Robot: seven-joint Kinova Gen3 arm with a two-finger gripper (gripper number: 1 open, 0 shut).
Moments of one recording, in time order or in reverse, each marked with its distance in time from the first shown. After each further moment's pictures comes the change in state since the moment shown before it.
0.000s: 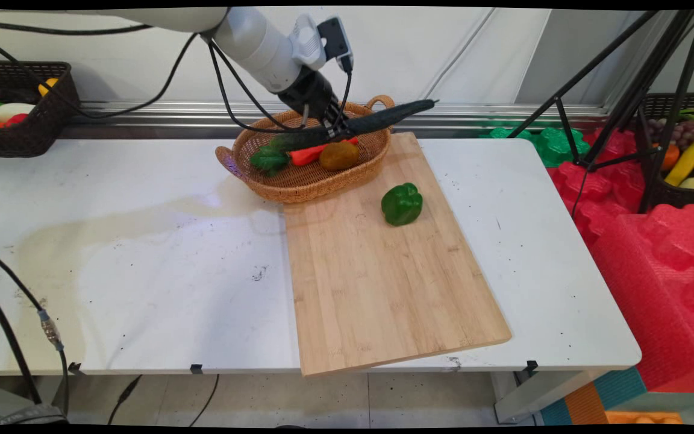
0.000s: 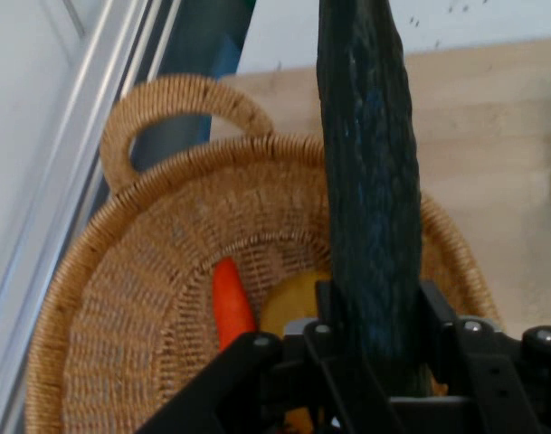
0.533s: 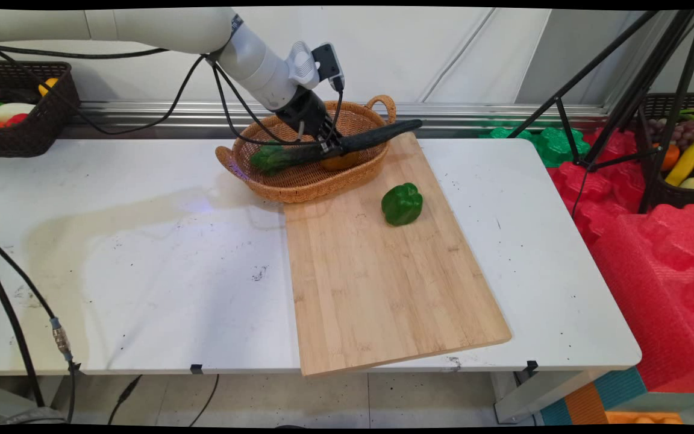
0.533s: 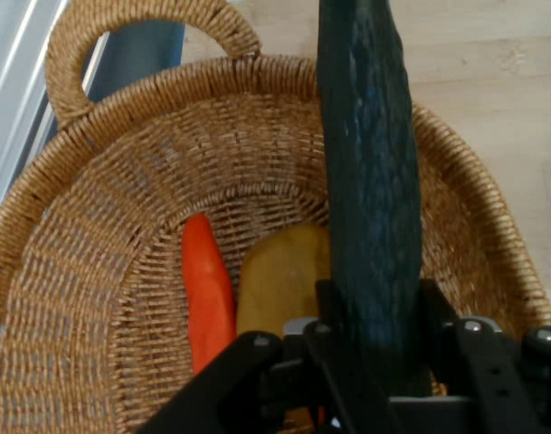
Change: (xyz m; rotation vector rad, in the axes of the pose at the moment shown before) arm -0.033 -0.014 0.039 -0.060 -0.017 -0.039
